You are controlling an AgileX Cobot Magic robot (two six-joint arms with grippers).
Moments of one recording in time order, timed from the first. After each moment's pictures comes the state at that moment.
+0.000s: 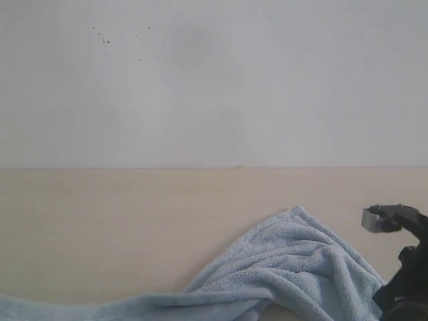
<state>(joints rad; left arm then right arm) -0.23 0.24 -0.66 -0.43 1.02 0.42 0.02 1.65 -0.84 0.47 0.89 -0.75</state>
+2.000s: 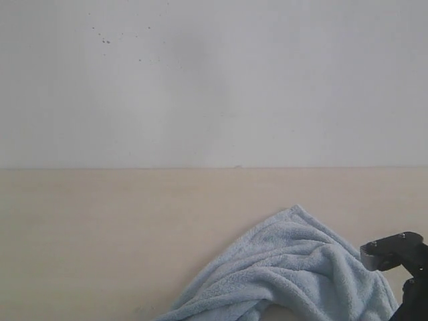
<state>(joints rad) -0.23 0.24 -0.65 -0.33 1.15 0.42 0.15 1.63 -0.69 0.17 0.58 -0.40</state>
